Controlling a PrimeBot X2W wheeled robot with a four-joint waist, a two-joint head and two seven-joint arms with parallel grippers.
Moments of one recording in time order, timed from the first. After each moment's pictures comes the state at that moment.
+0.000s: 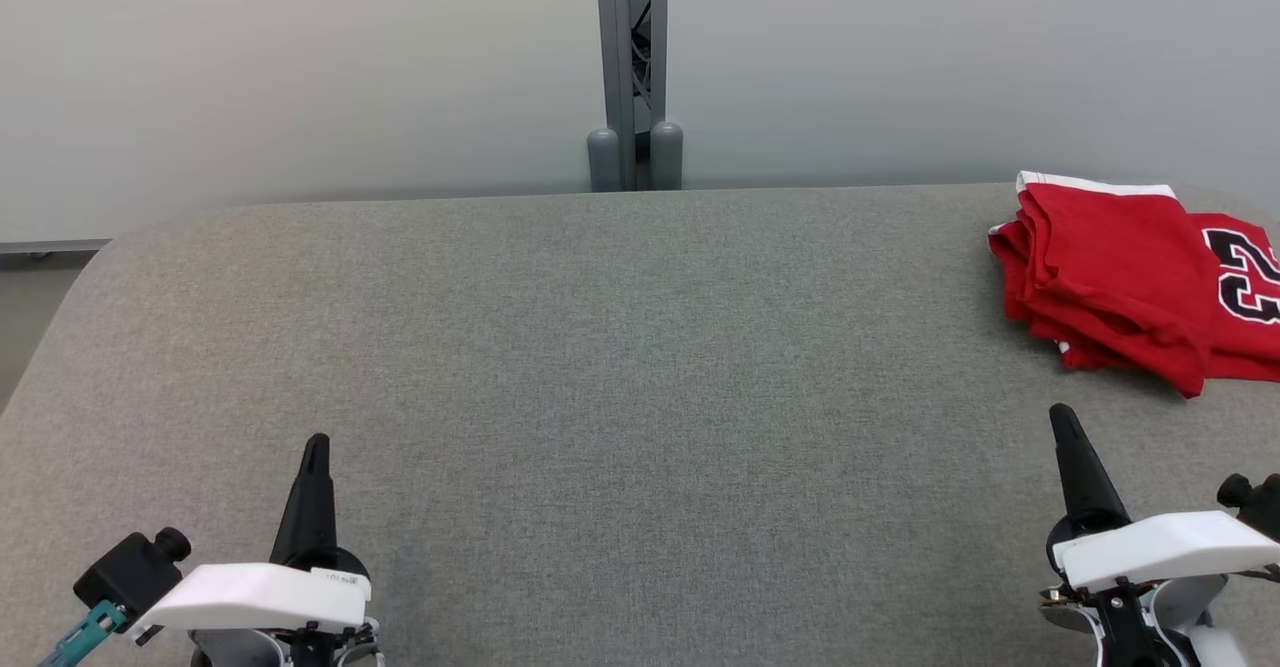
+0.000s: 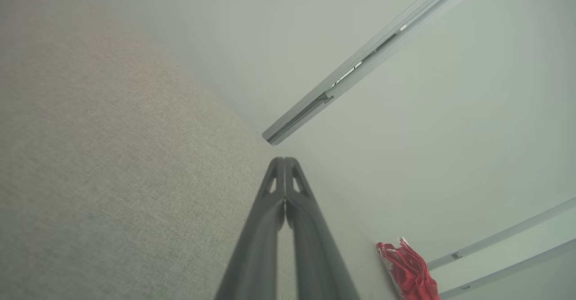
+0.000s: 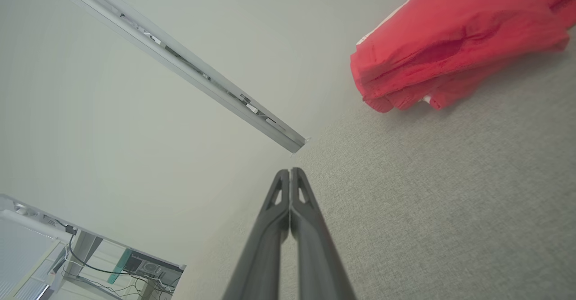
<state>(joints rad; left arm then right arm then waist) -0.05 0.06 -0.03 0.25 -0.96 -0.05 -0.11 -0.13 -0.06 0.00 0.32 0.96 0.13 -0.05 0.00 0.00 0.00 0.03</state>
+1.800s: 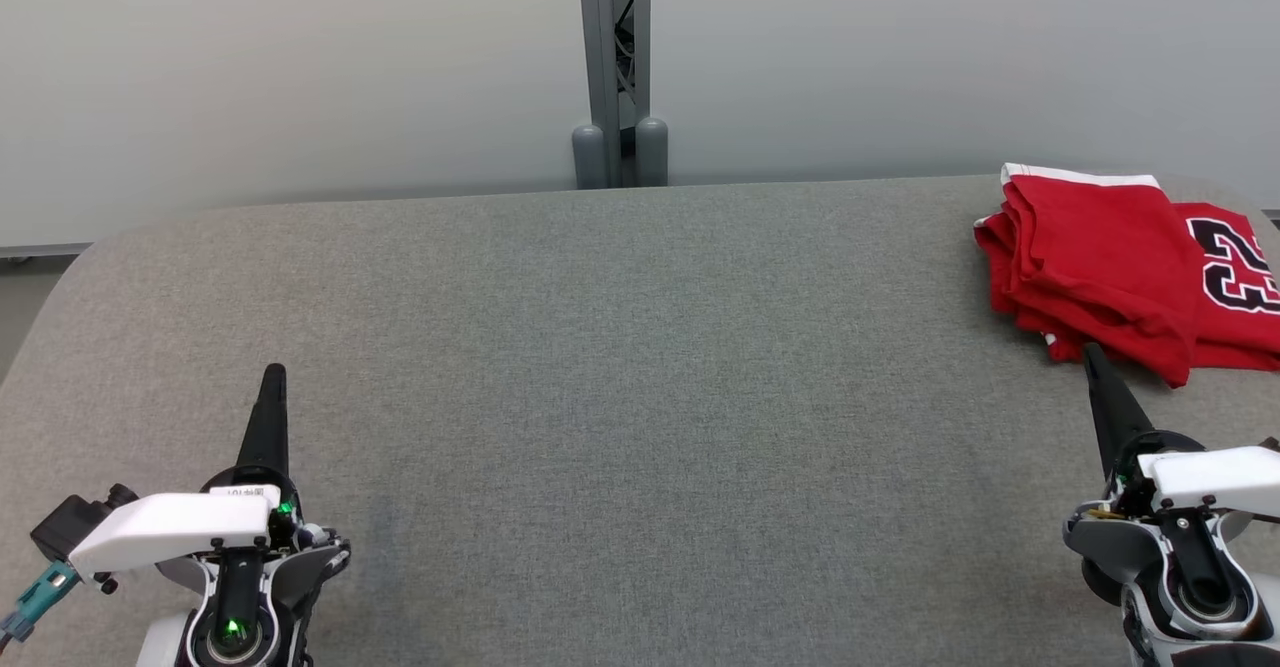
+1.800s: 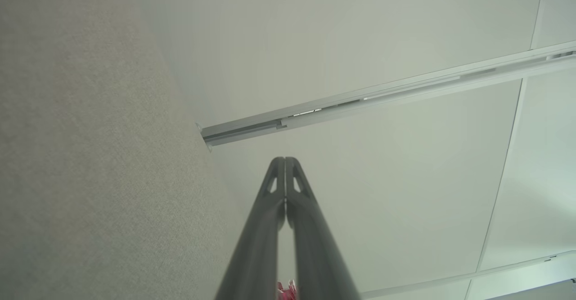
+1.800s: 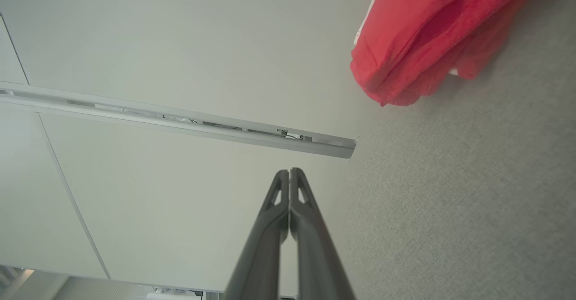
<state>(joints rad) -0.21 0.06 0.05 0.36 -1.46 -0.11 0.01 -0.28 -0.06 -0.10 0.43 1.45 0.13 0.11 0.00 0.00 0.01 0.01</state>
